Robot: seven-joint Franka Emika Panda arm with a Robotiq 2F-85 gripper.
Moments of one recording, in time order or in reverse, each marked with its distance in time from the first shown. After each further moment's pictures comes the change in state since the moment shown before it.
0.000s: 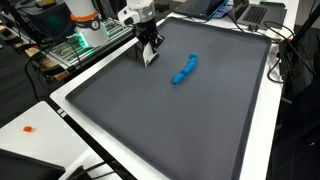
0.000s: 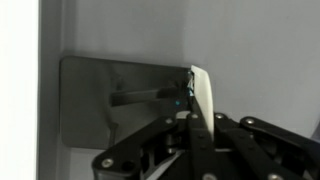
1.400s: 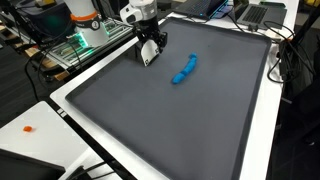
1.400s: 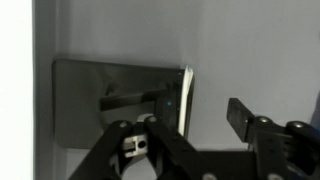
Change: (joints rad) arm 0.014 -0.007 0.003 0.005 -0.051 0.007 0.058
